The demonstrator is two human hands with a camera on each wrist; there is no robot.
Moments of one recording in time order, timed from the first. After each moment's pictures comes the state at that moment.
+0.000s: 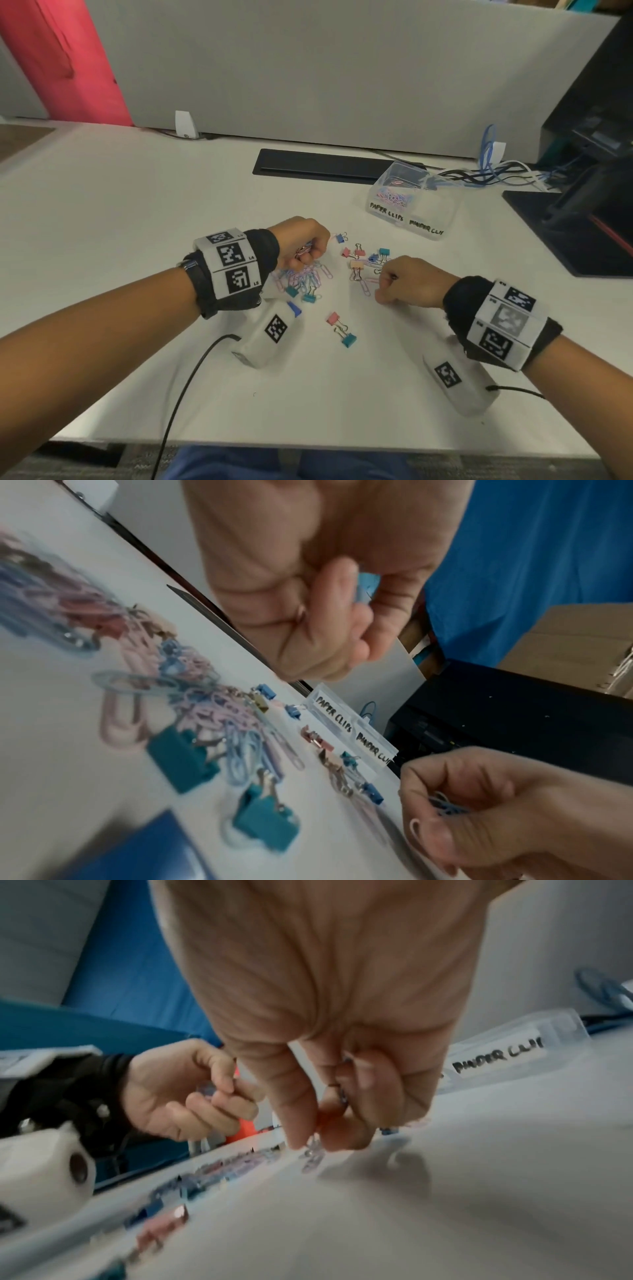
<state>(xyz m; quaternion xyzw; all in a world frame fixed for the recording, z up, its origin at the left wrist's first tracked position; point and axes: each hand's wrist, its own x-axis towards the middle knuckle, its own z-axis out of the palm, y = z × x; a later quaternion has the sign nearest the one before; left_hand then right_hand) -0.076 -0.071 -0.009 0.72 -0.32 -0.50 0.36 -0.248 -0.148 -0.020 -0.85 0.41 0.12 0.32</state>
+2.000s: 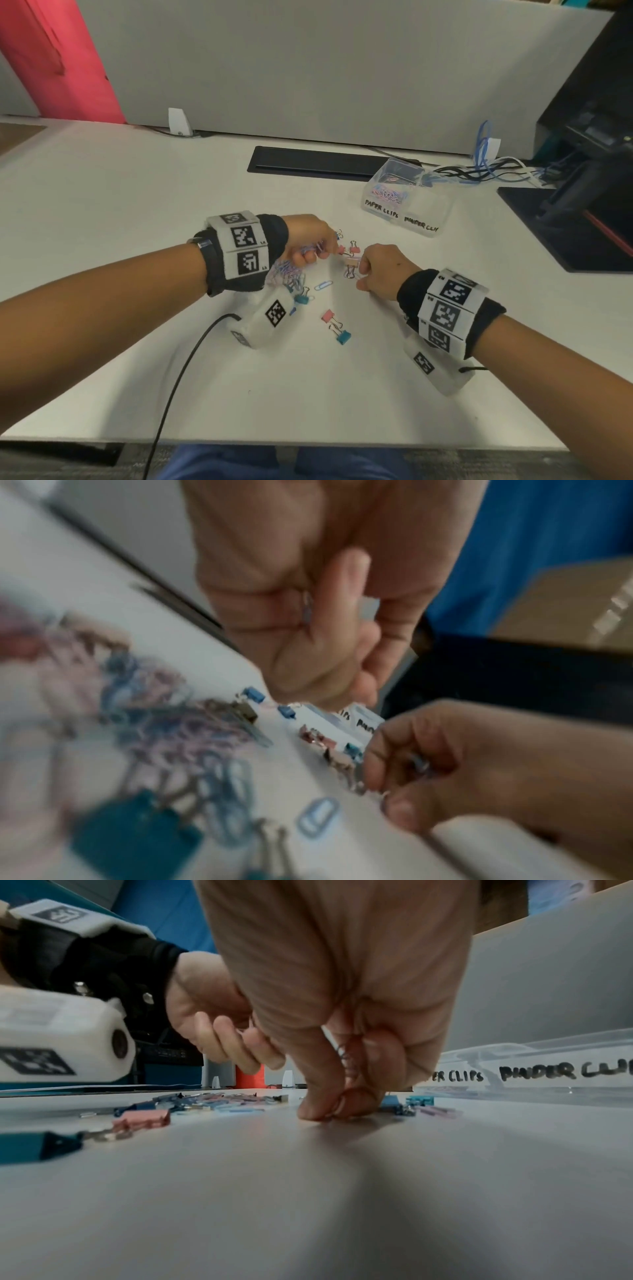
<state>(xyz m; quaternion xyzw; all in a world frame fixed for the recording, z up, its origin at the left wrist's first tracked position) -0.082 -0.090 -0.006 0.72 -0.38 -0.54 0.24 -0.221 -0.138 -0.027 -0.86 0.44 0.08 0.23</state>
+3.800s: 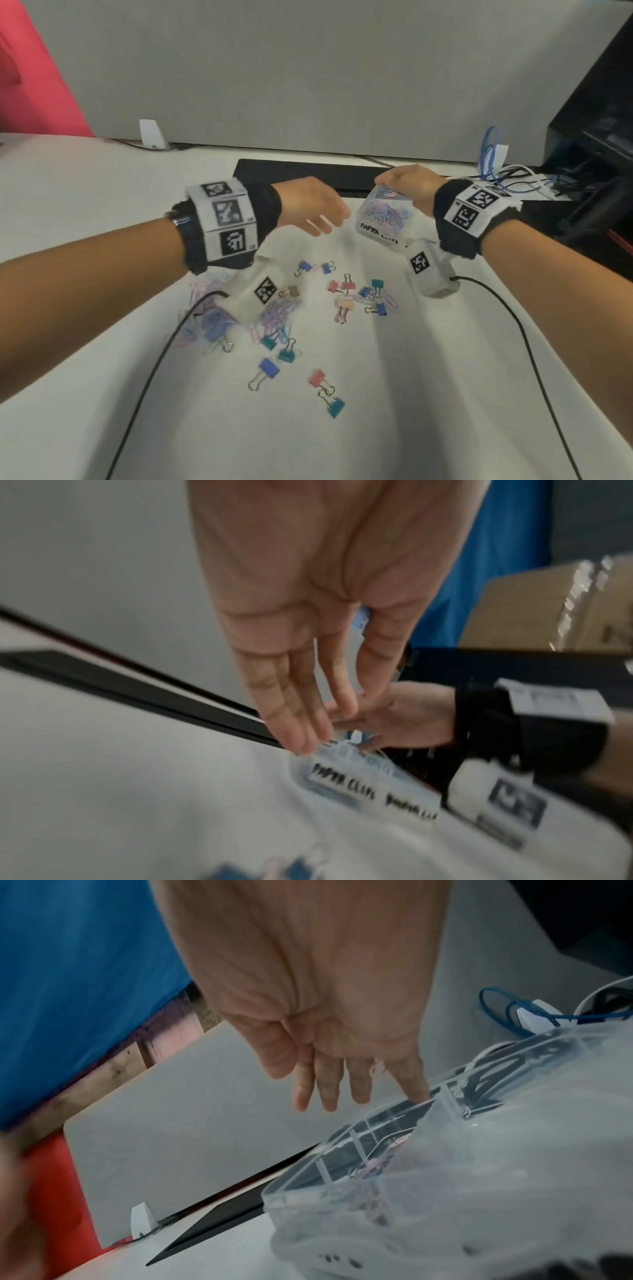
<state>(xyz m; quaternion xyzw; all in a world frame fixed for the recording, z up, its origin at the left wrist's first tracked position) -0.053 -0.160 0.029 0.72 -0.49 -0.43 0.26 -0.175 -0.298 0.017 -0.77 0.48 -0.10 0.40</state>
